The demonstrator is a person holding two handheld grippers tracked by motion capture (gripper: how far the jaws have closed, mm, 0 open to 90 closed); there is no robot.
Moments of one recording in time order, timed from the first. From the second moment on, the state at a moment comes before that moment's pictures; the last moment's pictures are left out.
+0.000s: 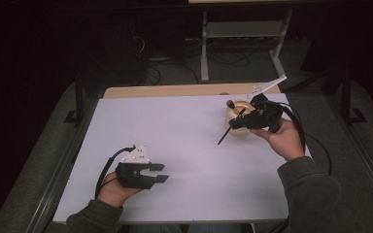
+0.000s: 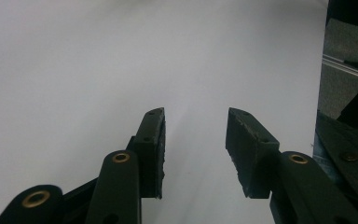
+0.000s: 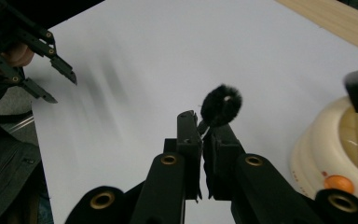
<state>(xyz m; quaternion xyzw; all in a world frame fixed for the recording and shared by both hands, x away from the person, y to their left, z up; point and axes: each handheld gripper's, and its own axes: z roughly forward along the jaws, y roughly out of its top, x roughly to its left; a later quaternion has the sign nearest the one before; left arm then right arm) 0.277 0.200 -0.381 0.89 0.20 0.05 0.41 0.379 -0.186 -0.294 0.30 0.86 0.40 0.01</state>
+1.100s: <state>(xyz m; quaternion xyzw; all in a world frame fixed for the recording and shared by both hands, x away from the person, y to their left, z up) 0.277 0.207 -0.376 0.88 0.21 0.06 0.43 0.402 -0.207 -0.242 0.35 0.84 0.40 0.06</state>
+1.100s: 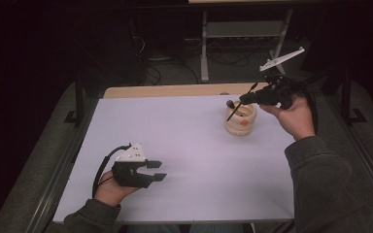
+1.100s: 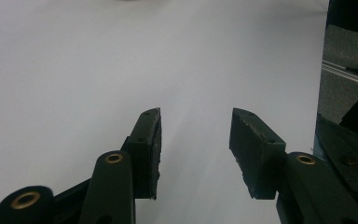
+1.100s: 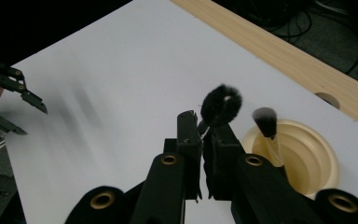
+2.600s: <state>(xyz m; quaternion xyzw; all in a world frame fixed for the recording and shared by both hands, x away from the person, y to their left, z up) 0.279 0.208 -0.376 0.87 0.22 0.06 0.43 0.439 -0.247 -0.266 0.48 0.79 0.37 0.11</state>
